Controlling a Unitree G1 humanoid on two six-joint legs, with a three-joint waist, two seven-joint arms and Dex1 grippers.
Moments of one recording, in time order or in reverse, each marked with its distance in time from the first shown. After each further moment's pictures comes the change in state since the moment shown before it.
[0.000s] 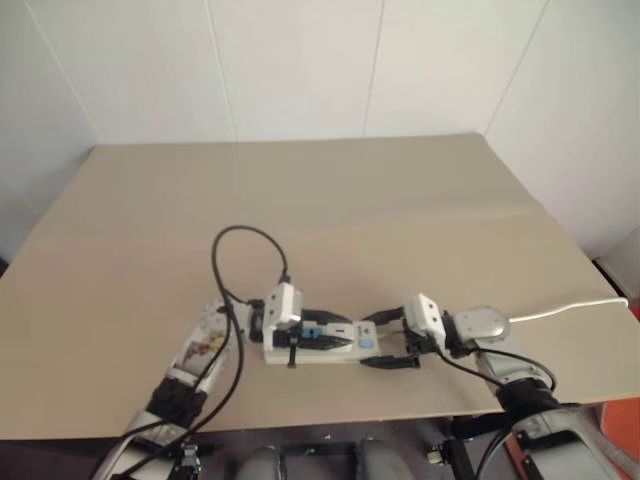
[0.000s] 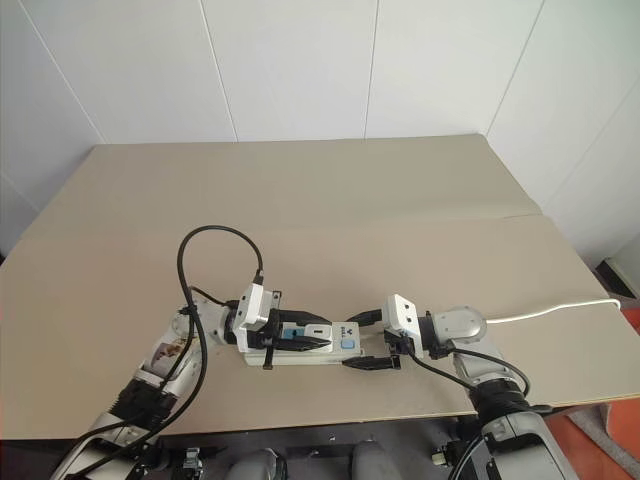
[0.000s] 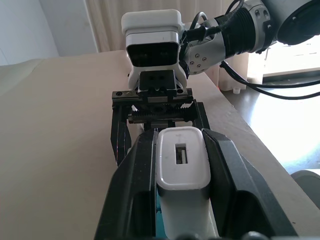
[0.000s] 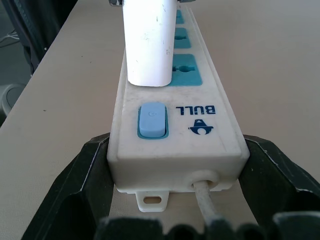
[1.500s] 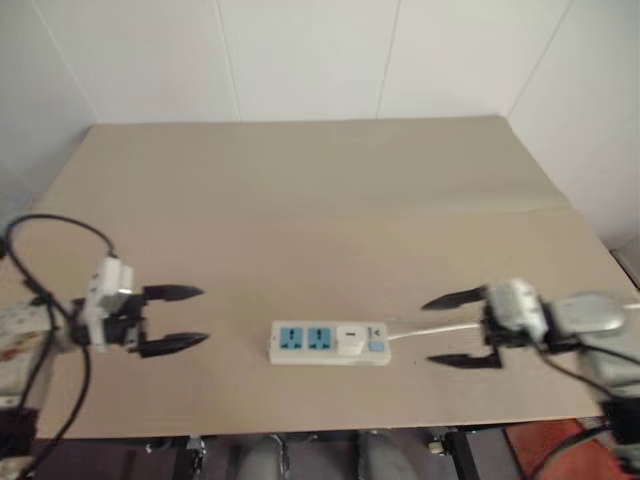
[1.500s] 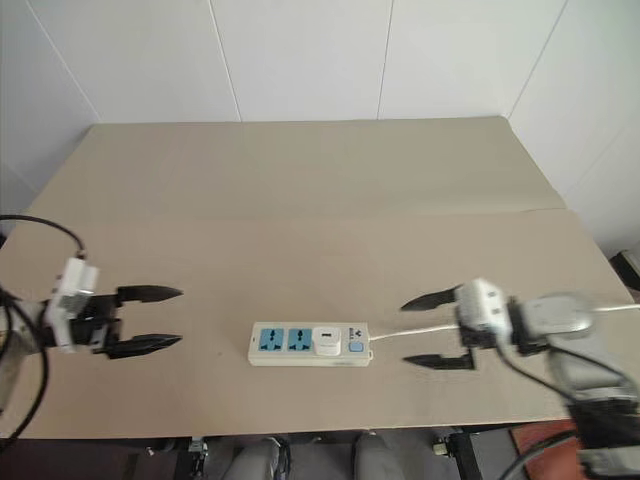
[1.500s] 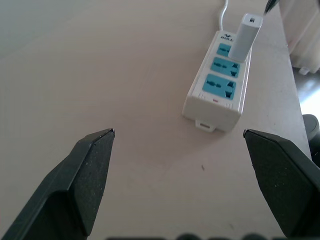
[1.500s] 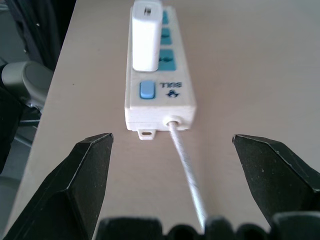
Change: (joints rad) left arm 0.292 0.539 0.593 -0.051 -0.228 0.277 -0.200; right arm 0.206 -0.422 -0.318 -0.442 0.259 0.223 0.081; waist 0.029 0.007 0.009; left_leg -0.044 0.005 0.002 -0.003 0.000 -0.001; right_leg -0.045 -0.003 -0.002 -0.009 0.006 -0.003
